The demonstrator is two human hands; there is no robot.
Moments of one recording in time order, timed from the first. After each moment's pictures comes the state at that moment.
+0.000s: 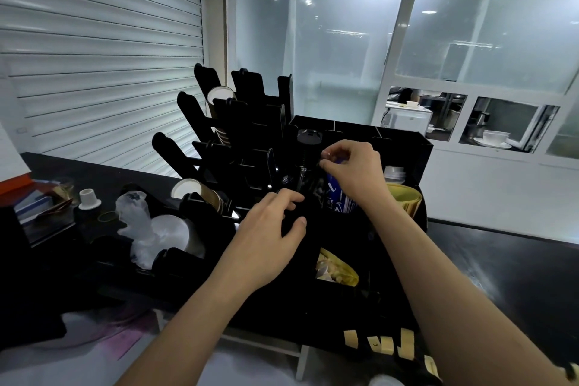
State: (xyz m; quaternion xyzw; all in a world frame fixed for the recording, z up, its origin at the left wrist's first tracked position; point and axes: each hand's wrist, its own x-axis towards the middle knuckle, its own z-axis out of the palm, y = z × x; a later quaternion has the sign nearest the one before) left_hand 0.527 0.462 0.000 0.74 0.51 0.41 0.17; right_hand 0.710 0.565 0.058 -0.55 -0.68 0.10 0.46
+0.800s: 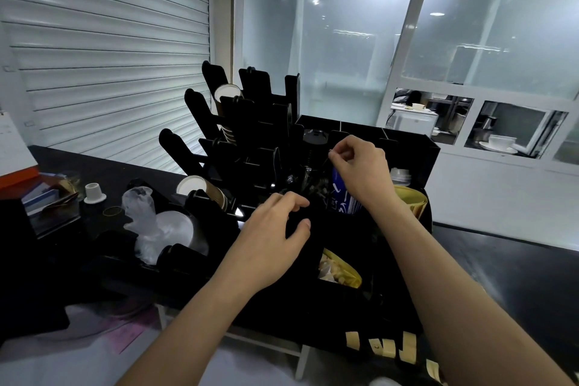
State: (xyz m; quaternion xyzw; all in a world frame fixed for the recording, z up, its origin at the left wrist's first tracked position) left_hand 0.526 0.459 0.000 0.74 0.51 0.40 0.17; right_hand 0.710 0.570 0.056 -0.56 -0.70 0.03 0.44
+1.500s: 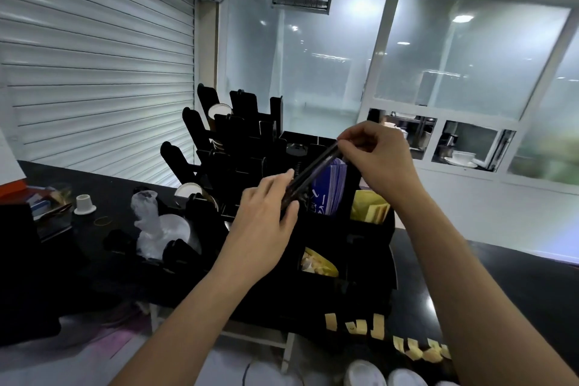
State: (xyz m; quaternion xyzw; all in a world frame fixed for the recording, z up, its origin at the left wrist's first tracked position) left_hand 0.532 0.408 0.032 0.74 0.49 0.45 0.07; right_hand 0.732 0.455 0.124 -0.47 -0.69 0.10 0.54
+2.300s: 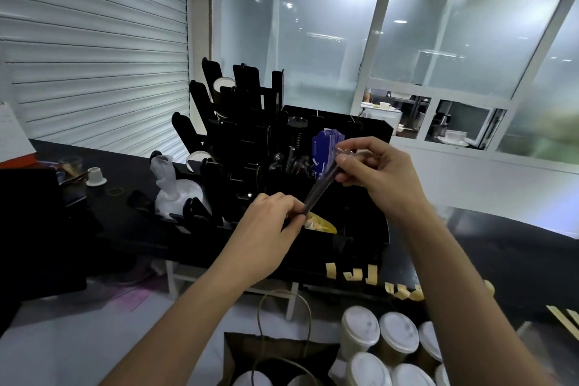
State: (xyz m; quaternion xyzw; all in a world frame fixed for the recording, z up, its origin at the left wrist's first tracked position) left_hand 0.518 0.336 0.003 0.78 0.47 0.39 0.13; right_hand 0.717 0.355 0.069 -0.41 -0.65 0.28 0.57
